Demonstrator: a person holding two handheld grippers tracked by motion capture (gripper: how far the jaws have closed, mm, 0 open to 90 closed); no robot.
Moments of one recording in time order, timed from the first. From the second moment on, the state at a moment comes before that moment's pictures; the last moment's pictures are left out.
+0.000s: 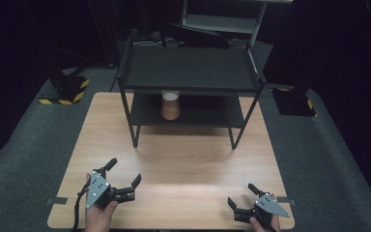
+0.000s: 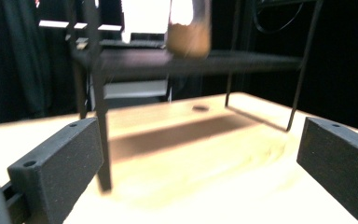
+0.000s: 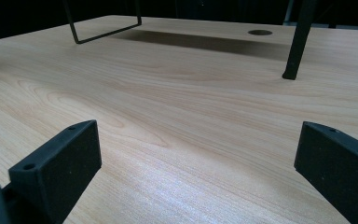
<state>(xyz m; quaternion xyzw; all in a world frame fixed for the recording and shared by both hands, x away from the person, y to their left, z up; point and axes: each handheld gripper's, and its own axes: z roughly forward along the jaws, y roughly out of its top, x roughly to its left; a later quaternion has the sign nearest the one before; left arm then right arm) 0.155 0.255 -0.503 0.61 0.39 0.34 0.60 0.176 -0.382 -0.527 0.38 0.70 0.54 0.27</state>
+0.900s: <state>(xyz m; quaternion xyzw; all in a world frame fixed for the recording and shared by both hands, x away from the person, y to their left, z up) 0.144 0.268 -0.542 0.66 0.41 0.32 0.55 0.176 -0.382 -0.527 0.37 0.71 0.54 0.27</state>
